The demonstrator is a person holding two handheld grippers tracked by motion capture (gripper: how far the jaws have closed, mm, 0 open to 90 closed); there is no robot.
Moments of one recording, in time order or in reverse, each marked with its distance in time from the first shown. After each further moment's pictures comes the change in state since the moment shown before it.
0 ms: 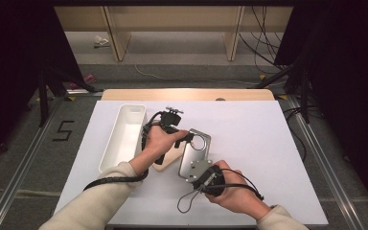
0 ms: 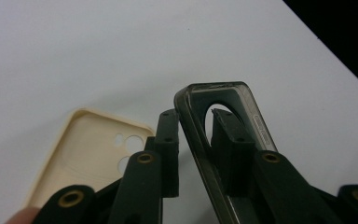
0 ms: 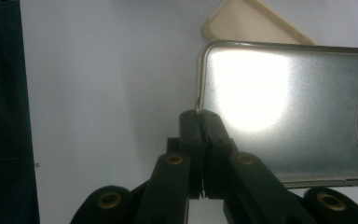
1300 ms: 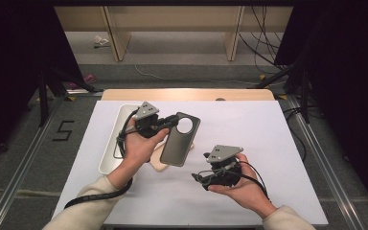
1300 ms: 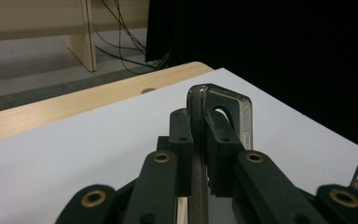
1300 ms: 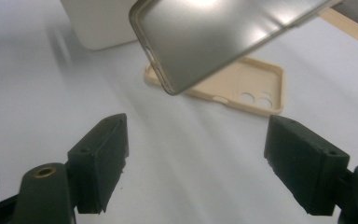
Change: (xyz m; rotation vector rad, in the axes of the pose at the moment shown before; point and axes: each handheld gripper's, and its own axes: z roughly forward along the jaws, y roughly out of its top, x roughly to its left) left arm 0.002 -0.020 -0.075 -0.454 0.054 0.167; right arm -0.032 -0.036 -0.007 -0.272 -0.054 0.326
